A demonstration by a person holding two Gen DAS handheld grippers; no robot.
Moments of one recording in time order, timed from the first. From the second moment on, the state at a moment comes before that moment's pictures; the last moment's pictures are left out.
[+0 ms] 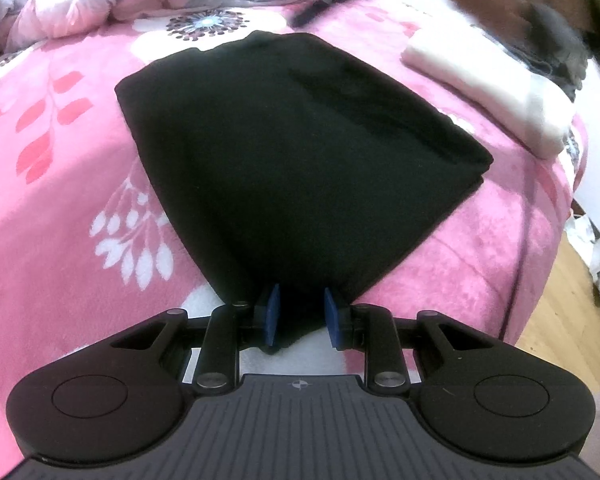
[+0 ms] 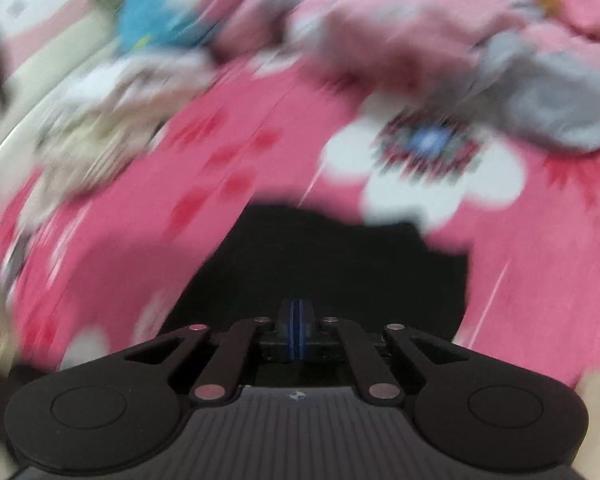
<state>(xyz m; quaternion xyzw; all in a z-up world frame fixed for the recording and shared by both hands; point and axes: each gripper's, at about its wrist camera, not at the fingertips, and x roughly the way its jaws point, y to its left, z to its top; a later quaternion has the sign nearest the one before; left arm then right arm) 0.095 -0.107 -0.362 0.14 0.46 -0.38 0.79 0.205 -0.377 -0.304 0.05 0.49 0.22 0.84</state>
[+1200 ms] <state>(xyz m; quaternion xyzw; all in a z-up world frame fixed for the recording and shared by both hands) 0.097 -0.130 -0.332 0.17 0.45 -0.39 0.79 0.111 -0.350 -0.341 0.03 0.52 0.08 0.85</state>
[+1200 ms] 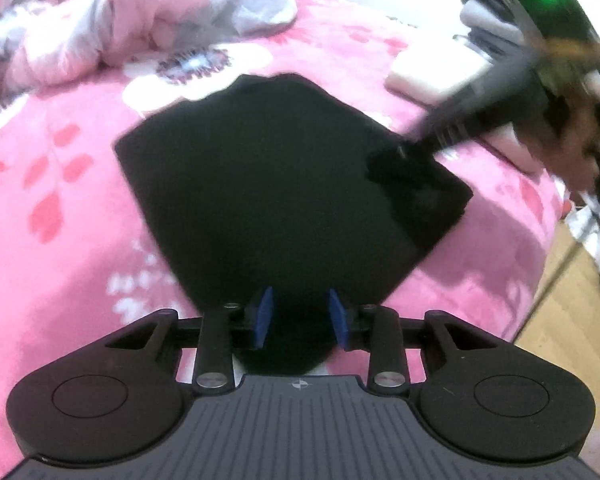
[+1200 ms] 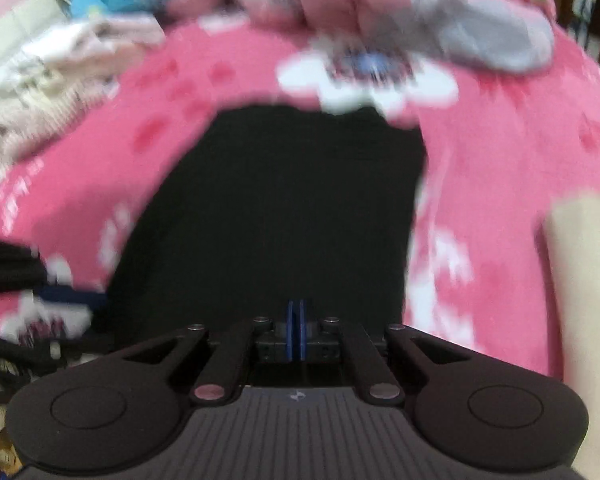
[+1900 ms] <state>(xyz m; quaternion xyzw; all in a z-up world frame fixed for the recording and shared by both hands) 0.221 -0.085 -0.349 -0.07 0.57 -0.18 0.80 0.179 -0.472 -0.347 0.31 0.48 0.04 0.82</state>
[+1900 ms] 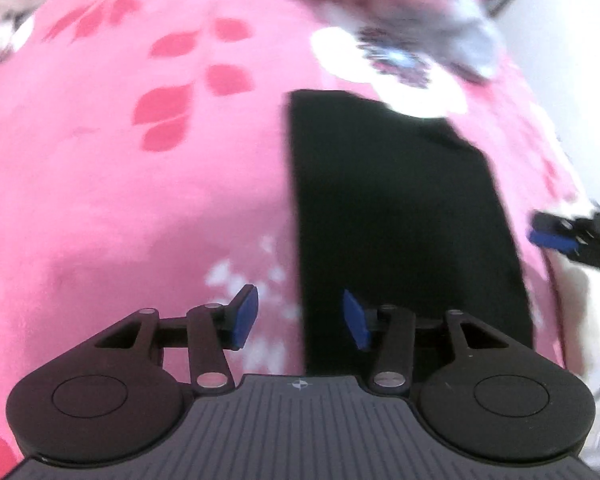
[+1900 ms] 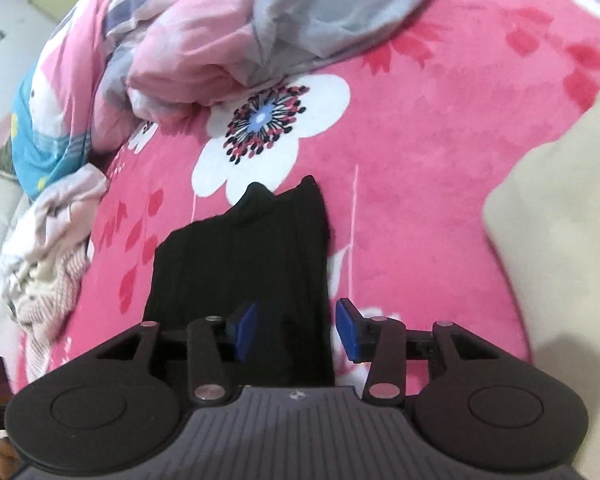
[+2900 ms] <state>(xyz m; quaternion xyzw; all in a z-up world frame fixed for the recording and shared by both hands) 0.234 -0.140 -0.353 0.09 0.64 -0.07 0.76 0.187 -0.349 -0.324 0.03 0.49 0.05 0.87</state>
